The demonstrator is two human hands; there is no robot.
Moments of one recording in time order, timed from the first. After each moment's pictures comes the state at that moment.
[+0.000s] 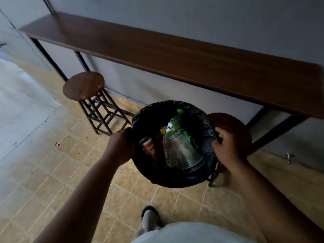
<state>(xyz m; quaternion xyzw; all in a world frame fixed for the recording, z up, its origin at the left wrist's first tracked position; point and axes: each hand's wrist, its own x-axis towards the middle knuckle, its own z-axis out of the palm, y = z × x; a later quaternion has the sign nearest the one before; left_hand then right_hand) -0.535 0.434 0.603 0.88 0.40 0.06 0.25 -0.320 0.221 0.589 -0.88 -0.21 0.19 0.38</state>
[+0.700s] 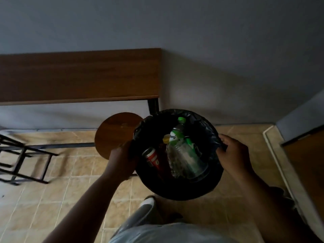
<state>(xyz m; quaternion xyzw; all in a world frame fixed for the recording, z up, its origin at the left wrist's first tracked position) -0.267 0.114 0.574 0.95 0.11 -0.02 0.28 -0.157 -0.188 0.584 -0.95 0.00 0.09 0.29</state>
